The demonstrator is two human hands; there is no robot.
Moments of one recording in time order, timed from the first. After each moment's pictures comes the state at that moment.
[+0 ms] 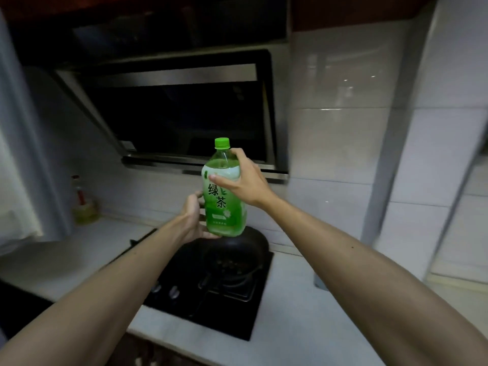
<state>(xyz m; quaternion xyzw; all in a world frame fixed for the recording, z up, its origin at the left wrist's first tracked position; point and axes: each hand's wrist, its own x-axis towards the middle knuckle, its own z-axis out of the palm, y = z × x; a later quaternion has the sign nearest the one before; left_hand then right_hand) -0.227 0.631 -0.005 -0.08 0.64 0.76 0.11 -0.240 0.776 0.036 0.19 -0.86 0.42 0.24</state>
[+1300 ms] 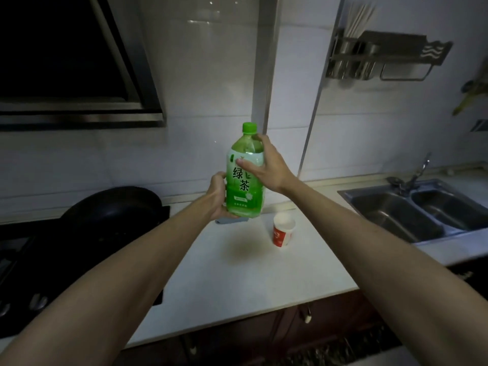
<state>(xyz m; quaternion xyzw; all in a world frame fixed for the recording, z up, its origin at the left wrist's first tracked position) -0.201 0.891 -0.091 0.03 0.62 0.67 0.39 -0.151 1.021 -0.072 -0.08 -0.87 0.39 0.28</state>
